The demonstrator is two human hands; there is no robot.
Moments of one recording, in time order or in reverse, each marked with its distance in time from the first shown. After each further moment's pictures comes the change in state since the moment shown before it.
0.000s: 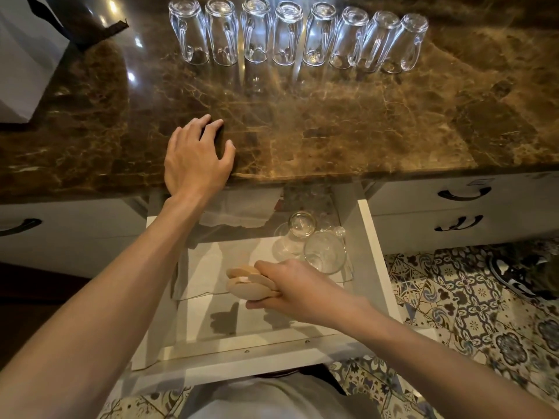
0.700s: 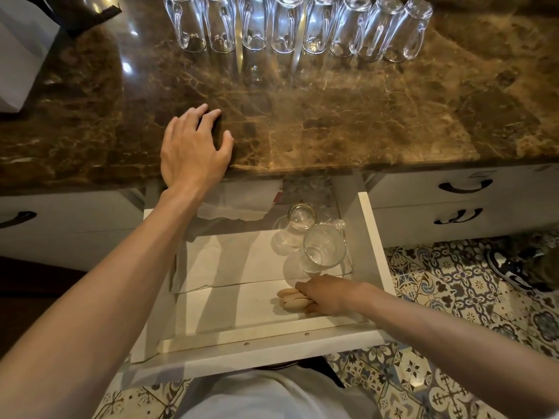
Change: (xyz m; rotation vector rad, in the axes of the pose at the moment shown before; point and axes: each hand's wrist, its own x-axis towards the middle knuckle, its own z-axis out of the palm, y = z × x) left_hand 0.001 -0.002 0.002 -0.002 0.010 0.005; right_hand -0.007 0.104 0.047 -0.222 -0.585 0.215
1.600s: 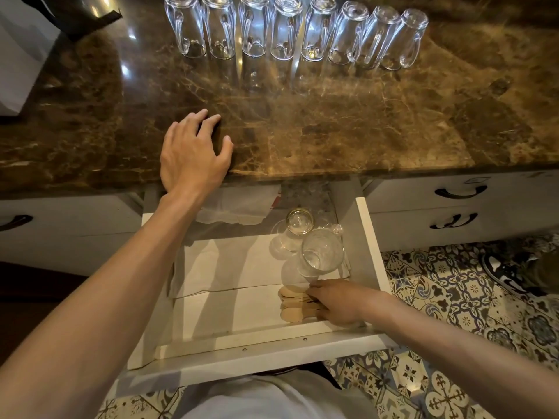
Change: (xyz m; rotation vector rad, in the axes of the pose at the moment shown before) left_hand -0.001 0.001 -0.003 -0.010 -0.017 0.004; right_hand -0.026 0.003 -0.003 -0.073 0.033 0.086
